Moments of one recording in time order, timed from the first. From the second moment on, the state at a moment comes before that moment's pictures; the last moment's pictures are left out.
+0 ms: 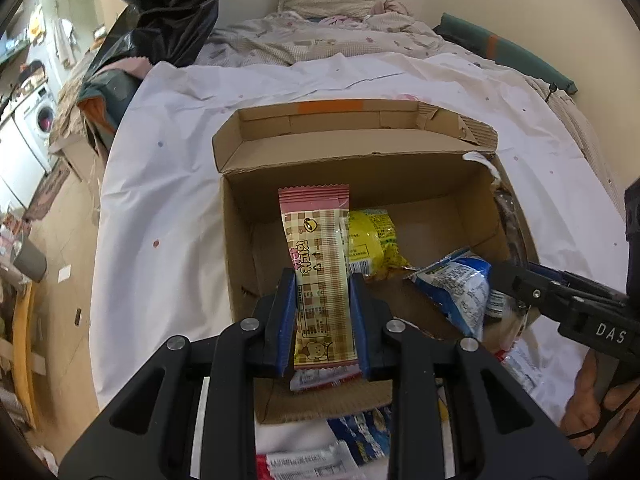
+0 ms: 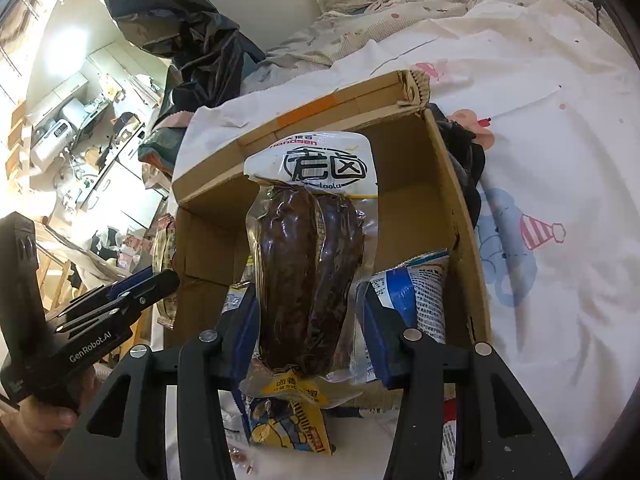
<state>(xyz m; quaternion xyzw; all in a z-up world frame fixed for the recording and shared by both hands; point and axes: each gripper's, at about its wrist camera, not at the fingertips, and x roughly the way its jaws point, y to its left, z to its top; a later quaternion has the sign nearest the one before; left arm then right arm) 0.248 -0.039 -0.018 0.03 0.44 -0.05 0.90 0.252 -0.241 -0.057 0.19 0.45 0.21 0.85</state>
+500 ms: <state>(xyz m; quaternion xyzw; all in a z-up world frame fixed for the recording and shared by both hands) 0.251 -0.035 -0.035 0.02 0.45 -0.06 0.89 0.259 -0.240 -0.073 0.19 0.46 0.21 0.84</state>
